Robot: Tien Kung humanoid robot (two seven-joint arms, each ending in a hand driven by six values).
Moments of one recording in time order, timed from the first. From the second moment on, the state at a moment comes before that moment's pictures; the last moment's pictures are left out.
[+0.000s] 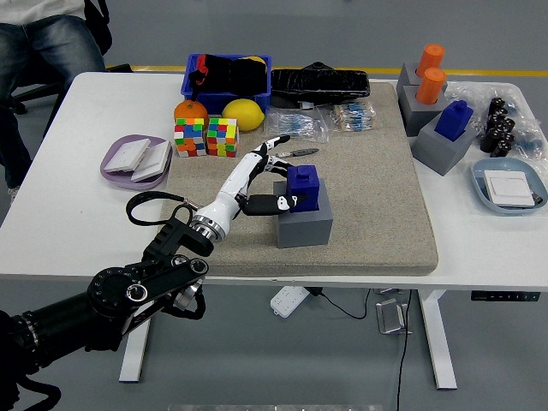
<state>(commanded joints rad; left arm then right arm) -0.71 0.07 -0.35 -0.93 0.78 0.48 -0.36 0.00 -0.44 1.31 0.40 -1.34 0.17 -0.24</state>
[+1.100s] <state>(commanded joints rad) -0.71 0.13 -0.47 -0.90 0.78 0.48 -0.43 0.00 -0.44 1.32 0.40 -1.34 0.17 -0.24</state>
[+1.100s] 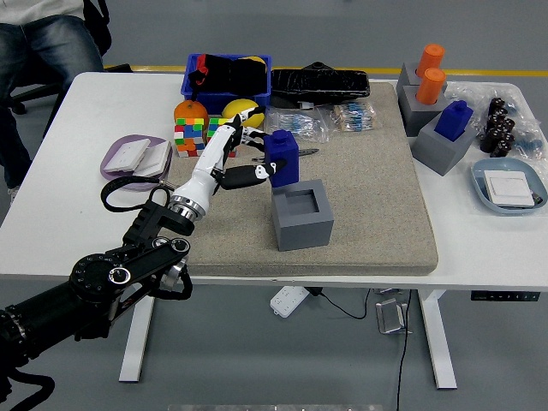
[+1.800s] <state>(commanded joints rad) -0.68 0.16 -0.43 -0.75 0.73 0.50 -0.46 0.00 -0.44 1.32 0.40 -1.34 0.17 -0.24</state>
